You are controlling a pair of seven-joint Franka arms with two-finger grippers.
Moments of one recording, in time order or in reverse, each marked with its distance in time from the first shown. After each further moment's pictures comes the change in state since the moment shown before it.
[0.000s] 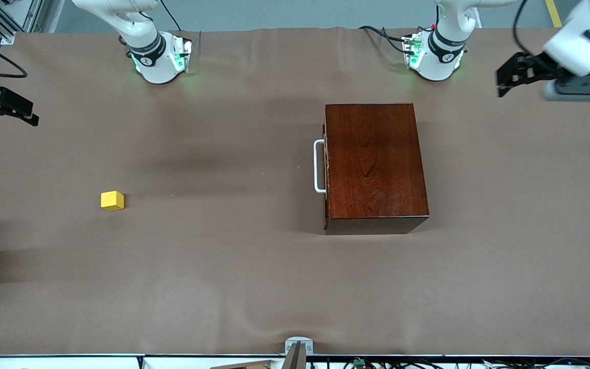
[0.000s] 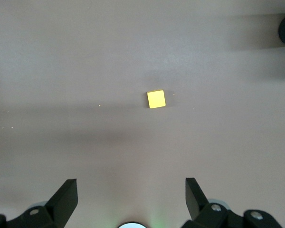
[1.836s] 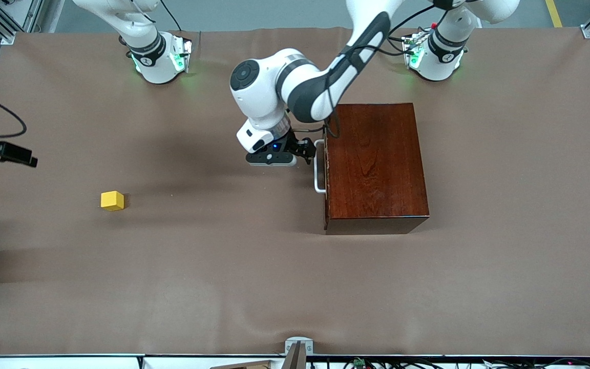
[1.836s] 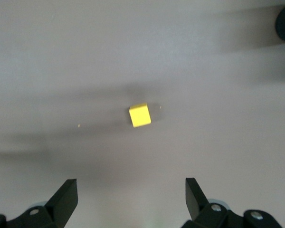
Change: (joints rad) left arm -0.959 0.768 0.276 0.219 0.185 0.507 -0.714; right arm -0.058 0.221 -0.022 0.081 -0.001 0.105 0.001
